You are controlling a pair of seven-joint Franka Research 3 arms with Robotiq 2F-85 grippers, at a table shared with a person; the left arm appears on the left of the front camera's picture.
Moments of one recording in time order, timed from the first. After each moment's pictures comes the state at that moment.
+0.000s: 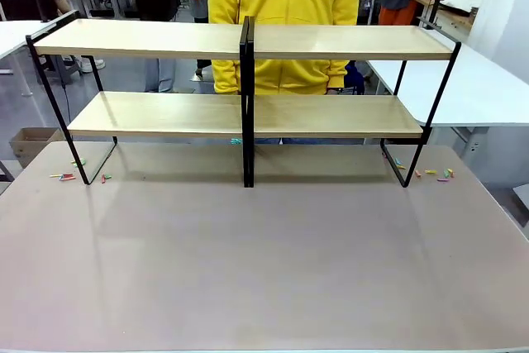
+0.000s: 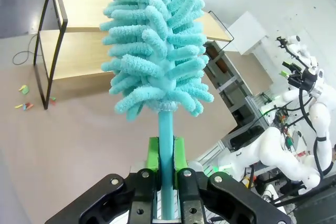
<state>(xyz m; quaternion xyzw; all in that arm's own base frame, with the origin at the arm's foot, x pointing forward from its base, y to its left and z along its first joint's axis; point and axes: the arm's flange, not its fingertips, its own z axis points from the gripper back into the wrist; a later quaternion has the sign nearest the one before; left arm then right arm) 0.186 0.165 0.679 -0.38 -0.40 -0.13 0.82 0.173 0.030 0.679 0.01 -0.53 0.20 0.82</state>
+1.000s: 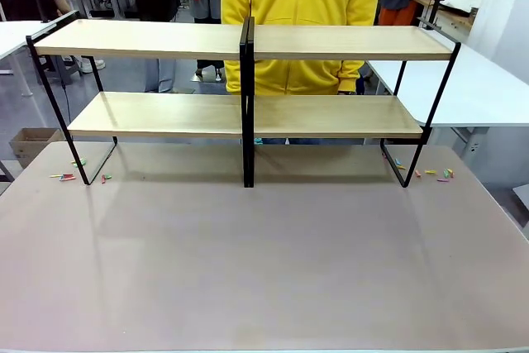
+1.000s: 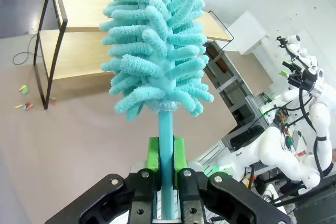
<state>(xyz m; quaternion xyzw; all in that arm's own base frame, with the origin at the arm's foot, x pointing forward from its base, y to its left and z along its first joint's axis) 0.186 0.165 0.679 -0.38 -0.40 -0.13 0.82 0.173 0.030 0.679 0.01 -0.53 0.20 0.82</state>
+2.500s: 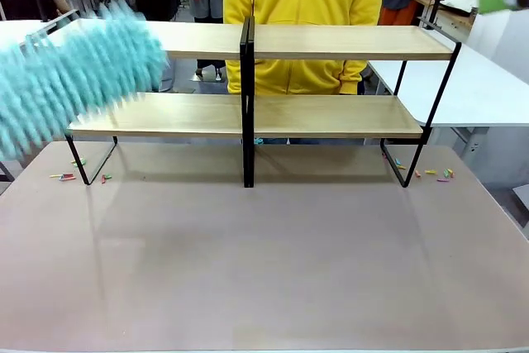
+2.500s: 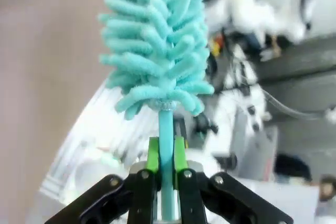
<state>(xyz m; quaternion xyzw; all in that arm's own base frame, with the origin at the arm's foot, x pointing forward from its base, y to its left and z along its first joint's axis) 0.213 0.083 0.543 -0.44 -0.06 -0.35 0.82 0.232 0.063 0.665 0.29 -0.51 0.21 0.79</state>
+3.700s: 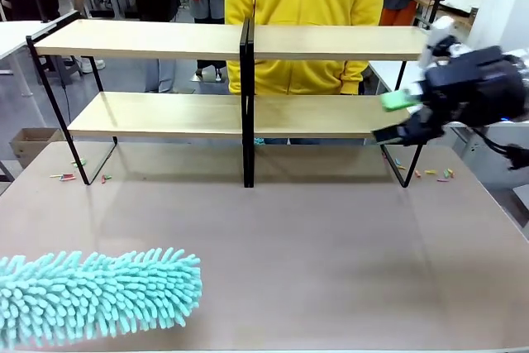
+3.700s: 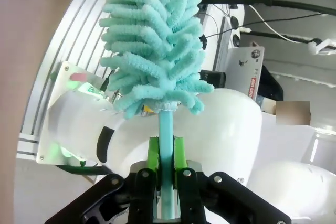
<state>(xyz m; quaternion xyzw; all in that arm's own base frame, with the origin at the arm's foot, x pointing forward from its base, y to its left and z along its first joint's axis) 0.240 0.051 0.419 -0.43 0.19 -0.42 0.78 0.316 0.067 0.503 0.61 -0.11 0.21 0.75</state>
